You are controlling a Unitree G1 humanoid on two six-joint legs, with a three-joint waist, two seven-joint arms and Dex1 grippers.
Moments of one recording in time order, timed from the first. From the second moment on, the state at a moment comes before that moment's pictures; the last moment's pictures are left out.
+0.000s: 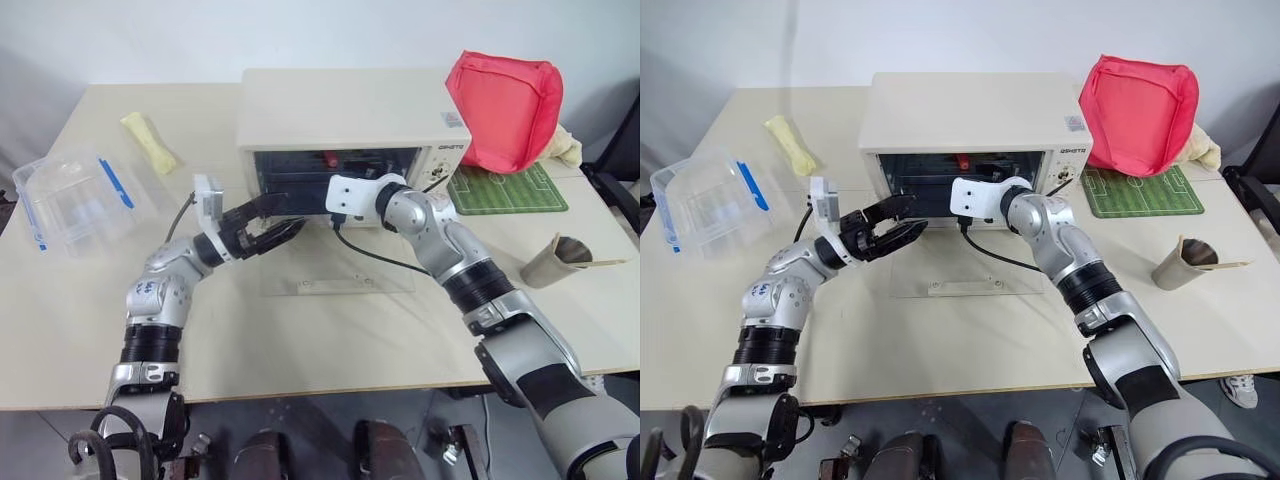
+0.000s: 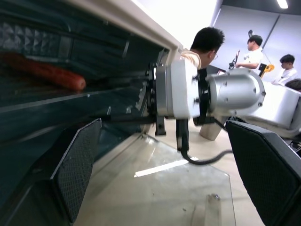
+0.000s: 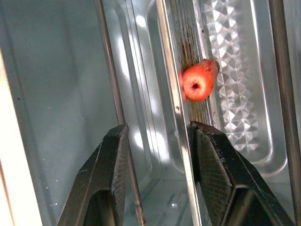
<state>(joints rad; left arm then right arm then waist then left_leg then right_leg) -0.68 0.38 0.15 0.33 -0.59 0.33 -1.00 -1.04 -0.35 0.42 0.55 -0.59 0.03 0.37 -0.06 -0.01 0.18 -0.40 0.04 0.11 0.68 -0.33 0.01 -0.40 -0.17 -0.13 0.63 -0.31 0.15</state>
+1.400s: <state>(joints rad) -0.89 0.35 0.17 0.65 -0.52 0.20 -1.04 -0.81 -0.37 0.41 0.10 -0.71 0.16 0.47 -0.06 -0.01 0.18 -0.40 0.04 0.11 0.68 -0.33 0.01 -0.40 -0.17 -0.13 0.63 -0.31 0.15</state>
